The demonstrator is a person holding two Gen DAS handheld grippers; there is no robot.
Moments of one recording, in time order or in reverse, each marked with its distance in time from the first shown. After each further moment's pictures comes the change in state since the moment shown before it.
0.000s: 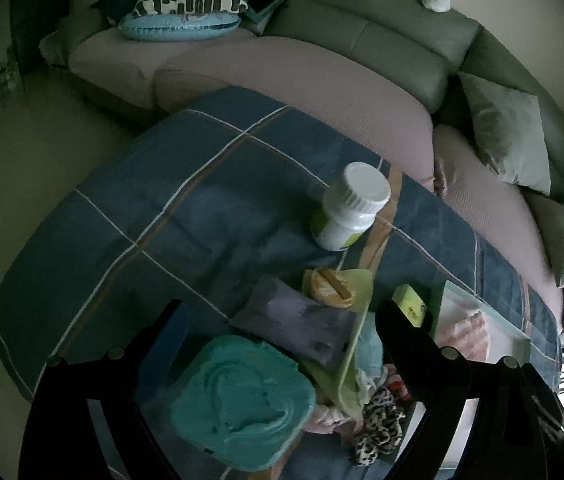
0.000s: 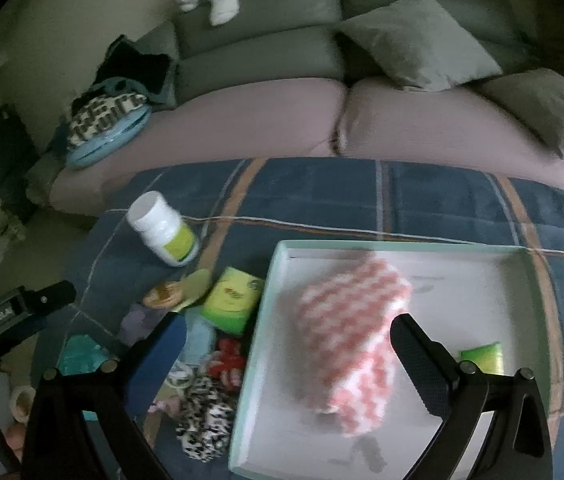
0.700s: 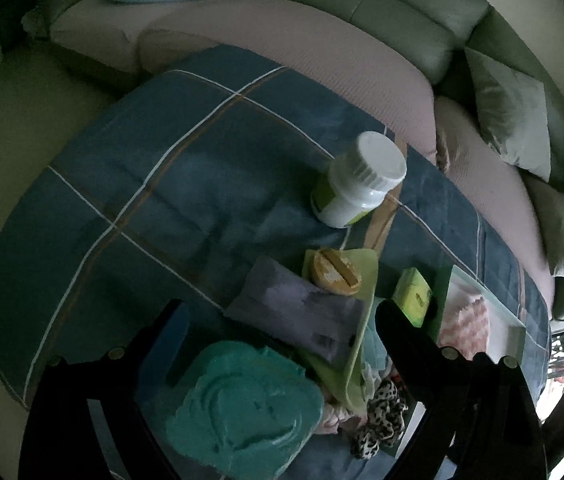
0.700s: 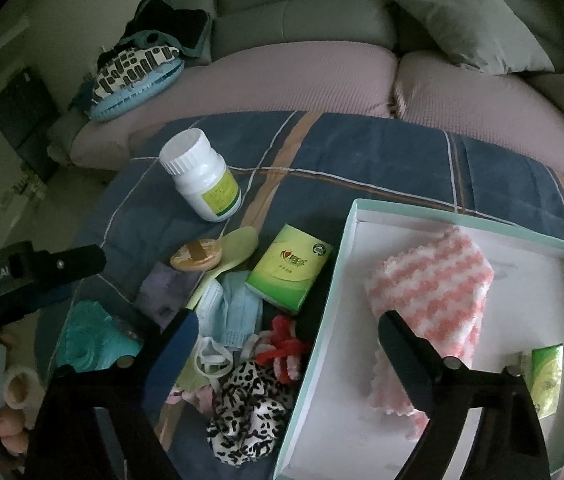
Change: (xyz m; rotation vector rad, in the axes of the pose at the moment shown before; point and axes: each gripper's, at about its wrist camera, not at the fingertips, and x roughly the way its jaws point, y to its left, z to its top) left arm 0.035 0.007 0.014 -0.012 0.155 -0.049; right arm 0.048 0.037 -0.012 -0.072 0.123 0.073
